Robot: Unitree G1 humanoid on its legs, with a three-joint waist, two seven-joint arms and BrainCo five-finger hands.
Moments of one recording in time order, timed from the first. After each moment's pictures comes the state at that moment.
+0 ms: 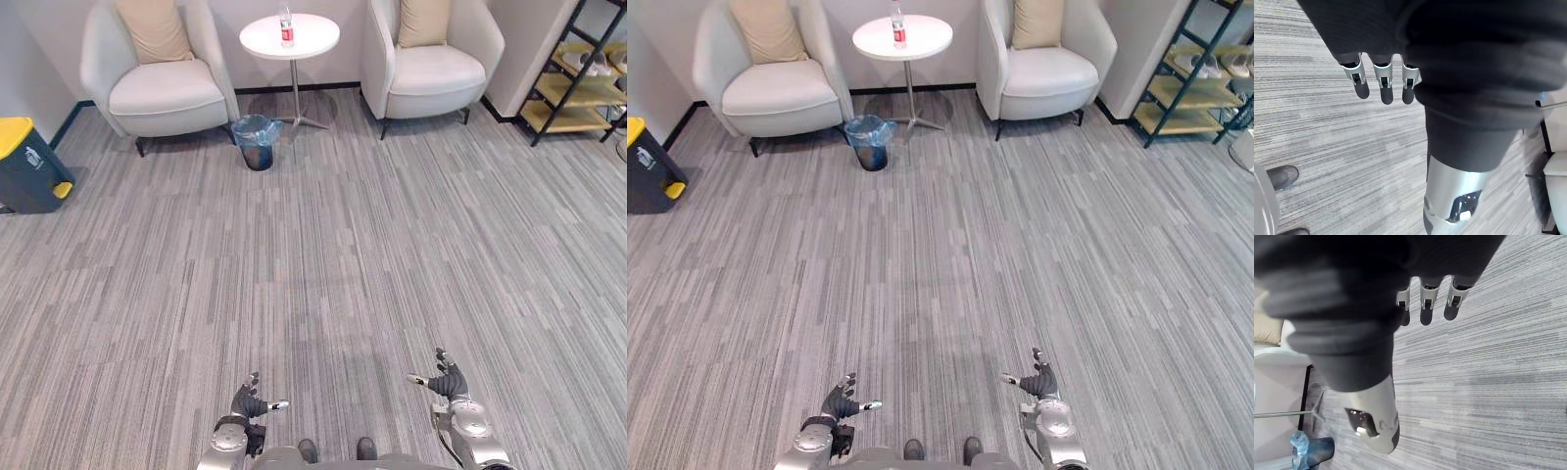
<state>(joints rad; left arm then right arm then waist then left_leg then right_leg) 0.07 0.14 -0.10 0.80 -0.07 -0.10 0.12 0.04 -0.17 -0.07 0.81 0.03 -0.13 -0.17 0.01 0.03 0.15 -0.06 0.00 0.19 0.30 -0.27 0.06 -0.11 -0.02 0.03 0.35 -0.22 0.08</state>
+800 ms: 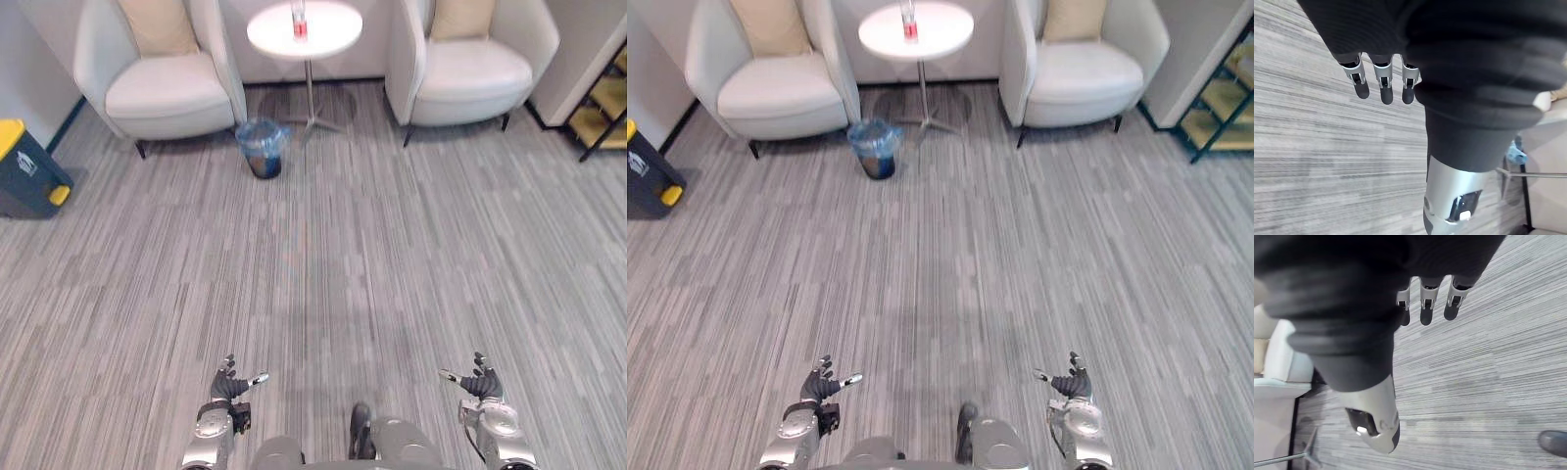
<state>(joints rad) 0.07 0.12 0.02 0.78 -0.13 -0.09 0.14 0.03 -0.17 -0.18 0.80 0.12 -0.12 -0.18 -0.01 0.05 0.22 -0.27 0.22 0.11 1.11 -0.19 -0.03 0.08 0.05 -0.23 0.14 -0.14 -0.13</state>
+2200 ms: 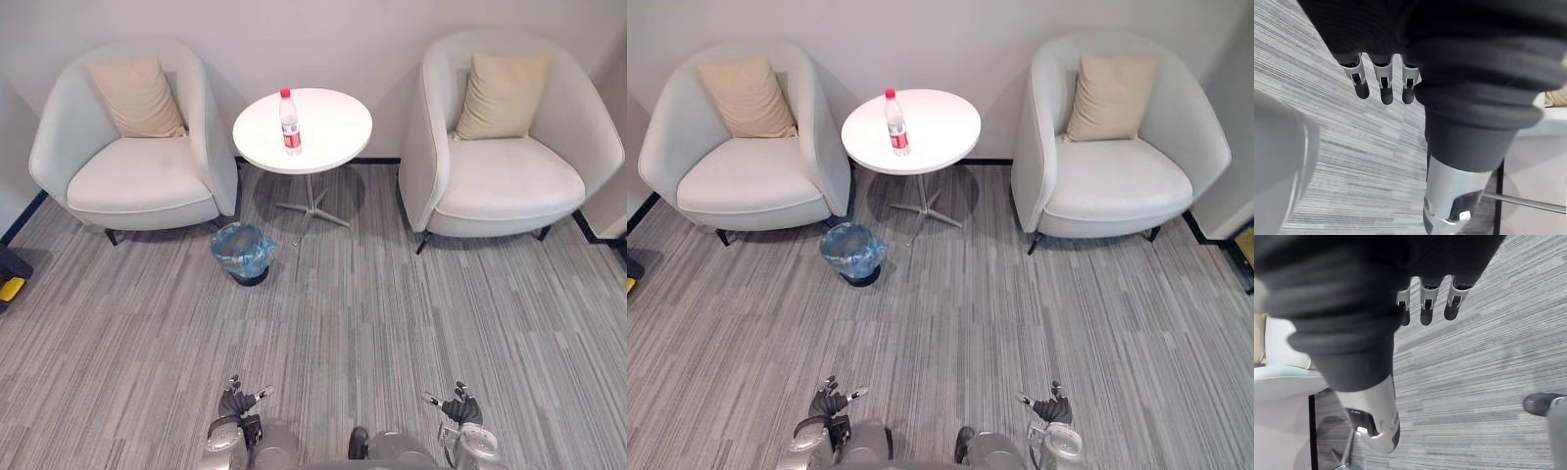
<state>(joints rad) 0.07 0.02 0.10 0.86 -0.14 -0.09 0.18 0.06 -0.09 -0.19 0.89 0.16 -0.11 -0.20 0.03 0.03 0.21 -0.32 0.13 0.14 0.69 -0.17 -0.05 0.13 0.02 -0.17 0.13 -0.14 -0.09</state>
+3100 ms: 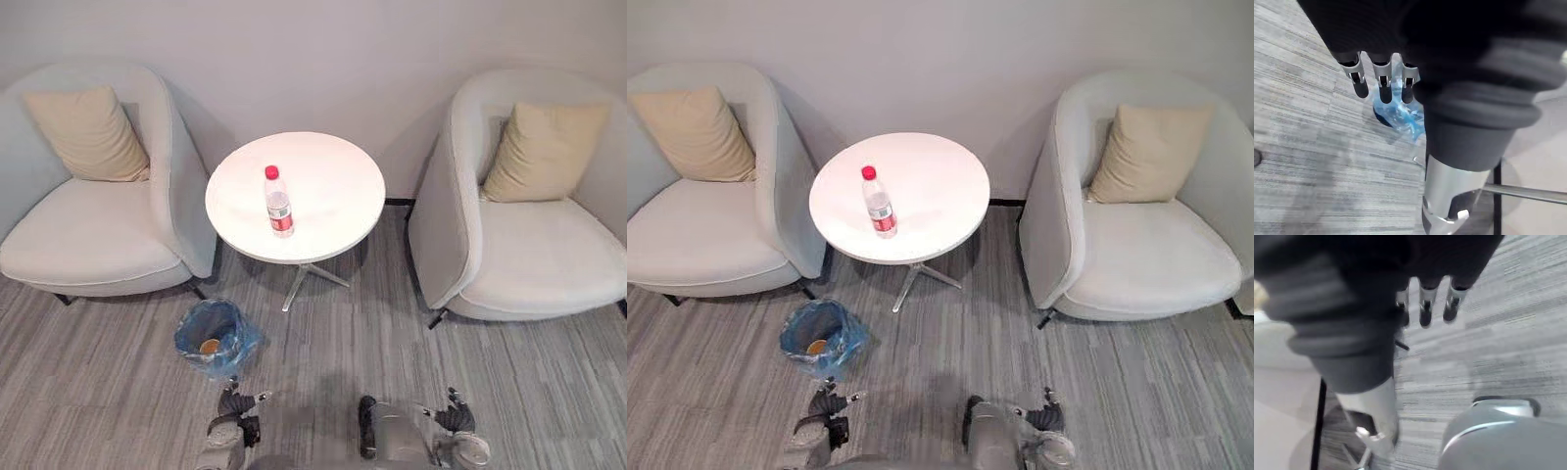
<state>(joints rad) 0.03 0.00 0.05 0.98 -0.15 -0.09 0.22 0.10 -0.09 -0.14 0.89 0.03 -0.12 -0.23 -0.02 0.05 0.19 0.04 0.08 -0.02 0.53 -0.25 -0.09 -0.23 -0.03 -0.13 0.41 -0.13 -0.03</state>
